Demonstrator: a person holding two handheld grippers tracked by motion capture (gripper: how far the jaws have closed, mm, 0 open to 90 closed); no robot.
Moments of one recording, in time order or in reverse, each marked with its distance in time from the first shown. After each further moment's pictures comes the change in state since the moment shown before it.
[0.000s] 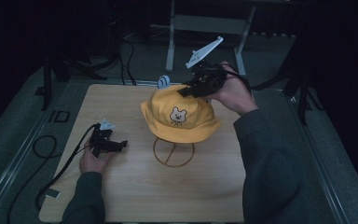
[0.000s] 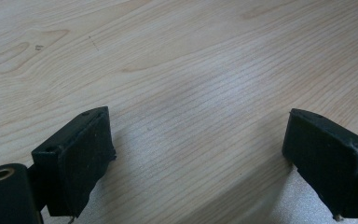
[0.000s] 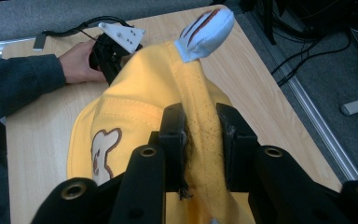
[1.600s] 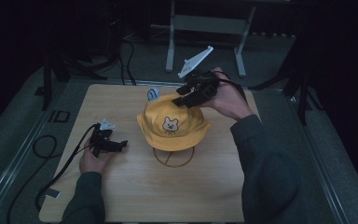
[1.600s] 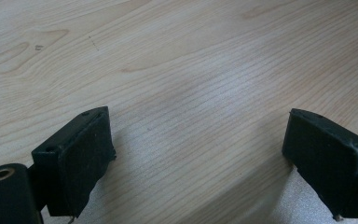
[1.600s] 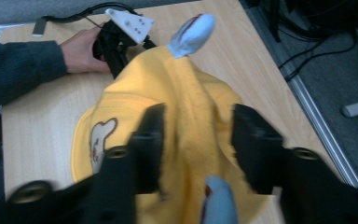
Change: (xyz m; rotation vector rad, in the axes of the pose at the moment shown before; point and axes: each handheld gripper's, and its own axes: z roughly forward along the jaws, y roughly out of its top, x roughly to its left) left arm 0.000 0.000 0.000 -0.001 0.000 0.000; right arm 0.016 -0.001 0.014 0.029 -0.012 -0.035
